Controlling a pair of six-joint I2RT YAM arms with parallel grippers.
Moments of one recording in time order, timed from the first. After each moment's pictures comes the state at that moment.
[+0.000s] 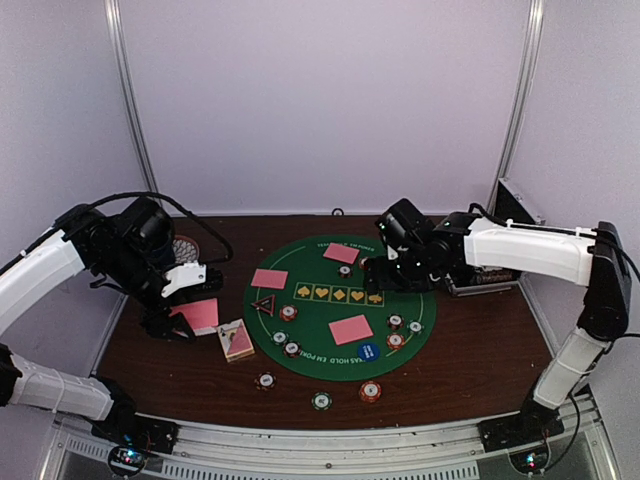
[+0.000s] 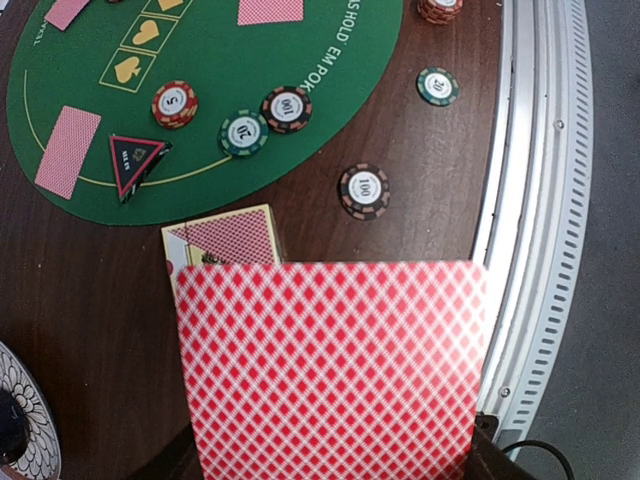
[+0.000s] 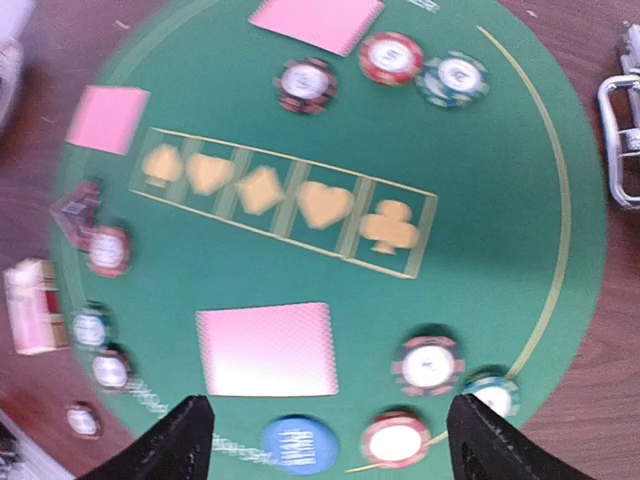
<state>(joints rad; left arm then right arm) -0.57 1.14 1.17 -1.28 0.33 0.69 0.79 1.68 1.31 -0.68 0.17 0.62</state>
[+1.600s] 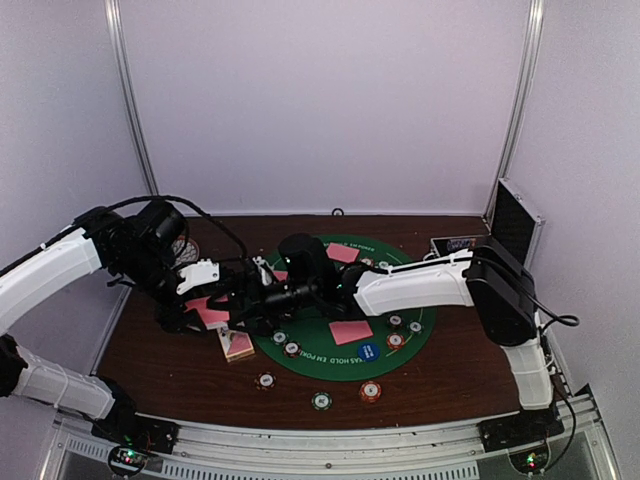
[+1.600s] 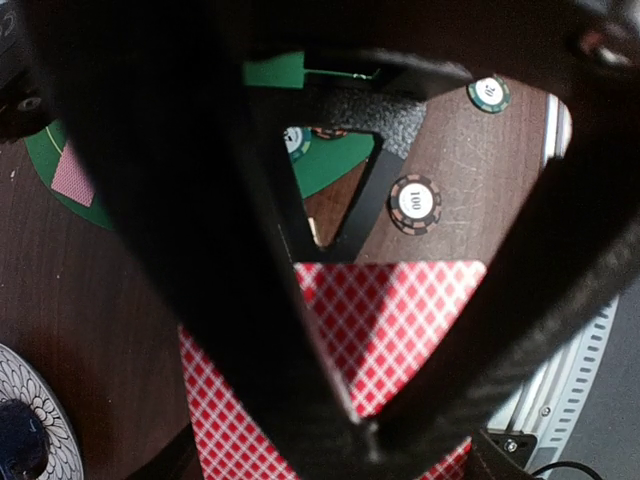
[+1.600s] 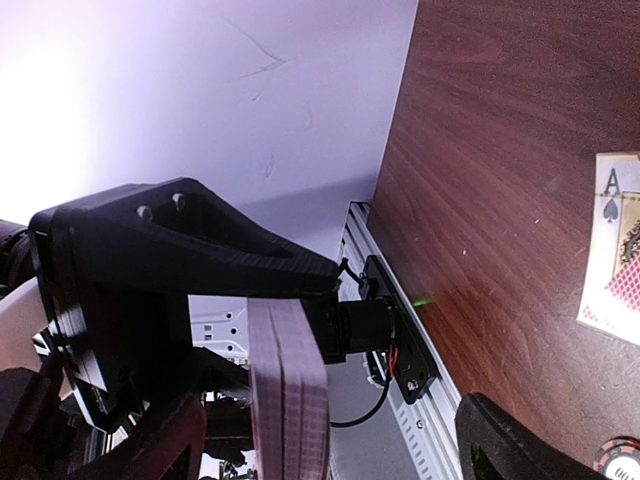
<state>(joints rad) -0.57 1.22 1.14 -1.16 0.27 0.70 1.08 2.18 1.60 0.31 -0.64 1.27</state>
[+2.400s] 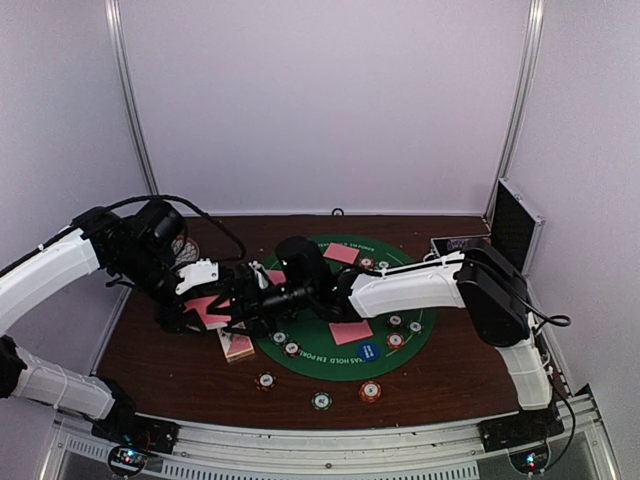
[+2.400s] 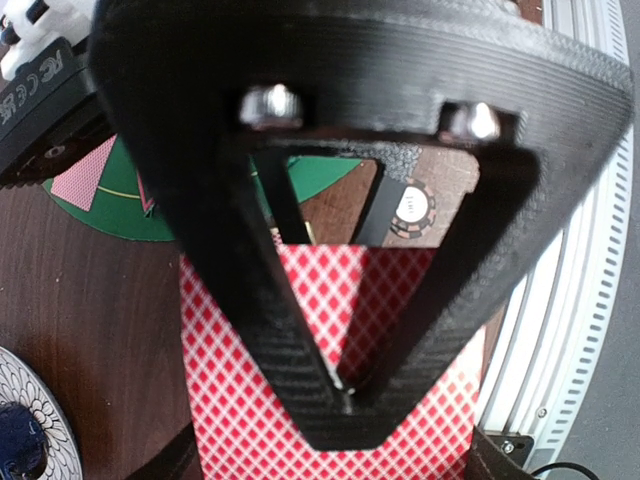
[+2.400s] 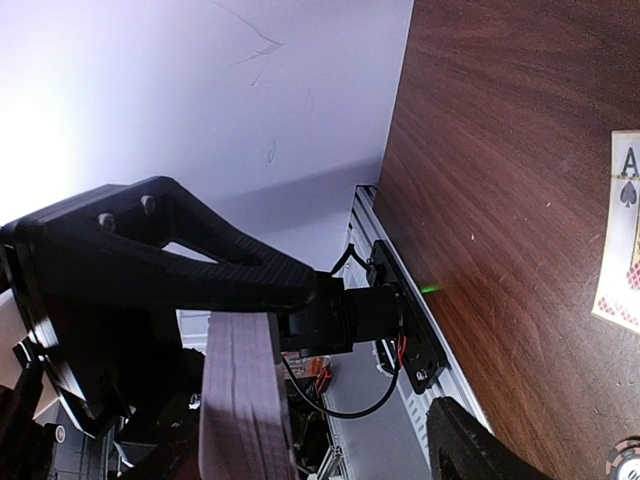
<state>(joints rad) -0.57 1.20 1.14 -1.16 0.28 0.70 1.07 2.23 1.64 0.33 -0.70 1.31</state>
